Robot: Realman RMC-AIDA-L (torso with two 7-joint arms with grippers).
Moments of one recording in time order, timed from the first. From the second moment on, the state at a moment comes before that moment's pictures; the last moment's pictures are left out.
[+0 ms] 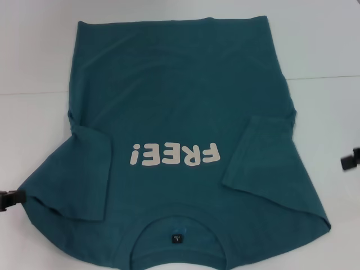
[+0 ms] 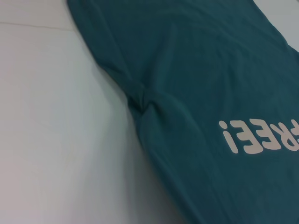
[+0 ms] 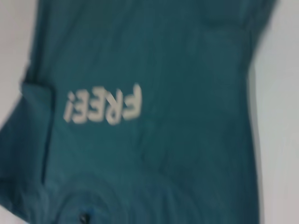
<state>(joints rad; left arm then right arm) -0.37 -2.13 -2.49 -1.25 -0.73 1.53 -2.21 0.66 1.78 -0.53 -0.82 -2.54 -1.82 2.61</state>
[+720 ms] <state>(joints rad) -0.39 -2.14 -2.46 -1.24 -0.72 1.51 -2.21 0.64 1.82 -0.58 -0.69 -2.61 -1.72 2.59</state>
